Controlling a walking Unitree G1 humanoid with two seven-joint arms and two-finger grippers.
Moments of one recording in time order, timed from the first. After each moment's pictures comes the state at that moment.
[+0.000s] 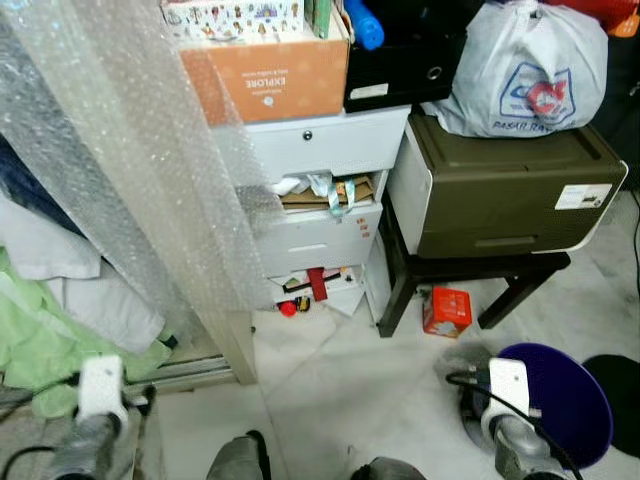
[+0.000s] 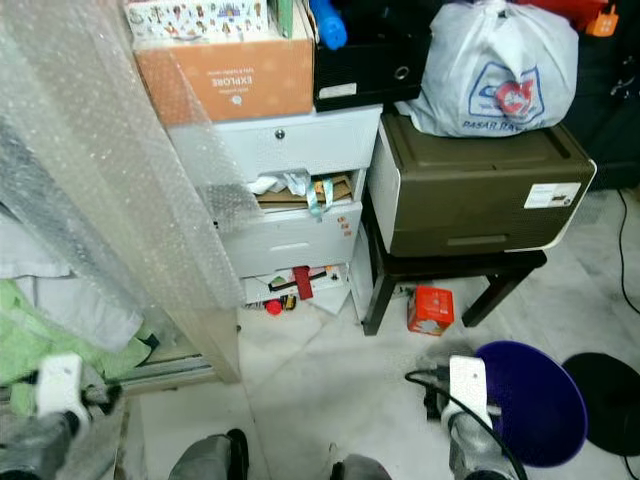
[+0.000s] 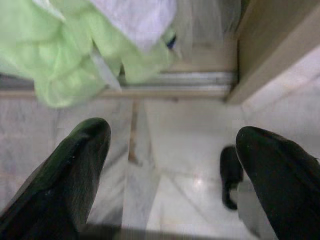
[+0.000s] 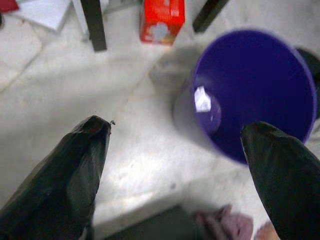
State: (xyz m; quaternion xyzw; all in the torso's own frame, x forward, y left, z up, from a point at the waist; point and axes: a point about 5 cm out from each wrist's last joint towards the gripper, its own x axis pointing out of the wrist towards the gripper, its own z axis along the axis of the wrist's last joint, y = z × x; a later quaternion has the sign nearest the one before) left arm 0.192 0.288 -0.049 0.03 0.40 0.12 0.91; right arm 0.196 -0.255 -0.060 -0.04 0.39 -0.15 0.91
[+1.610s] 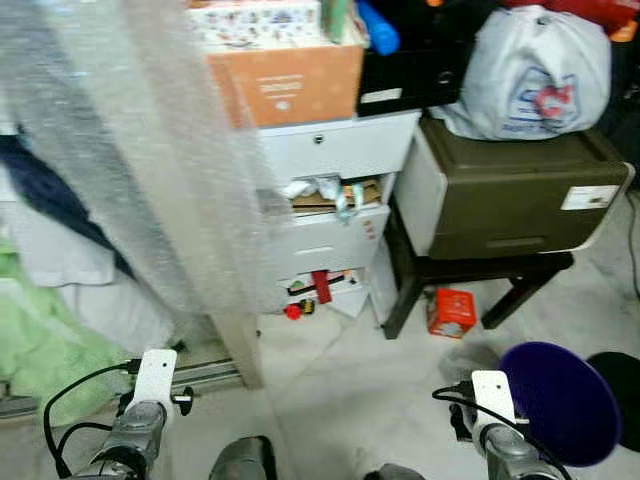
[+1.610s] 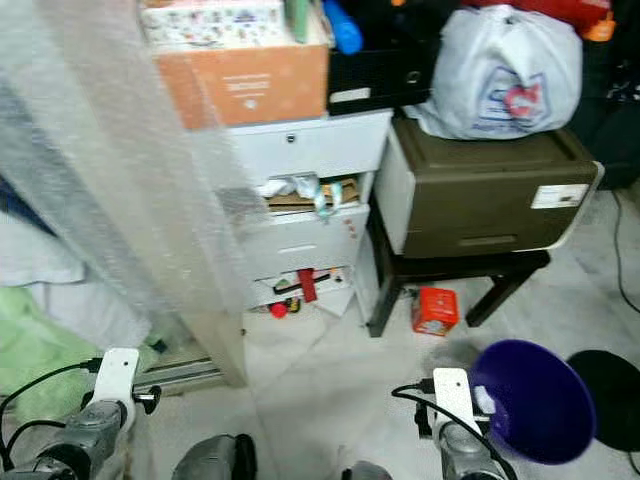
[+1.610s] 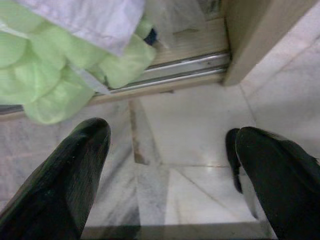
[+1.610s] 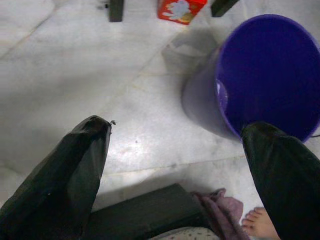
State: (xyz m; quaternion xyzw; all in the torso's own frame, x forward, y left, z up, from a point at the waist) left arm 0.215 0.243 -0.056 0.09 0.43 0.07 0.89; right arm 0.191 -0.243 -0.068 -0.09 0.43 -0.11 0.89
